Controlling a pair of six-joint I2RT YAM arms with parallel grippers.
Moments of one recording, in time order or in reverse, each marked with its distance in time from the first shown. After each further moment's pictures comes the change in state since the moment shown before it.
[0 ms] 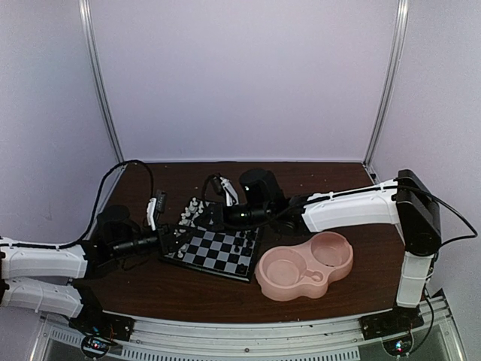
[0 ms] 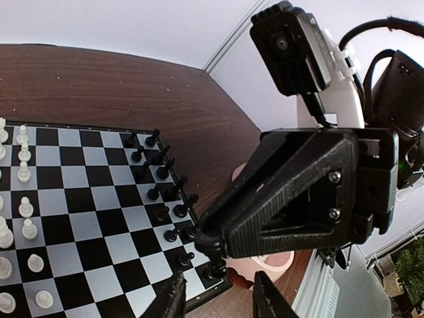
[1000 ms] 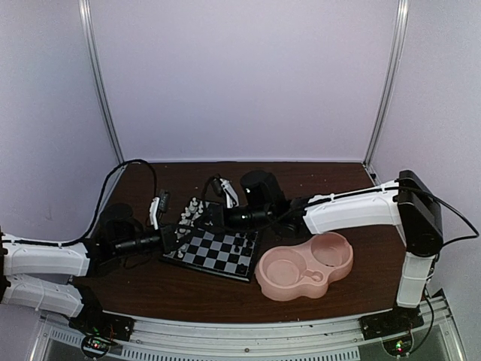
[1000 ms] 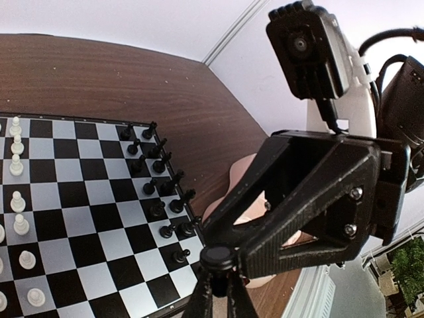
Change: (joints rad) left arm 0.000 0.041 0.023 0.007 0.009 -0.019; right arm 0.013 -0.009 -0.019 0.021 0.003 -0.016
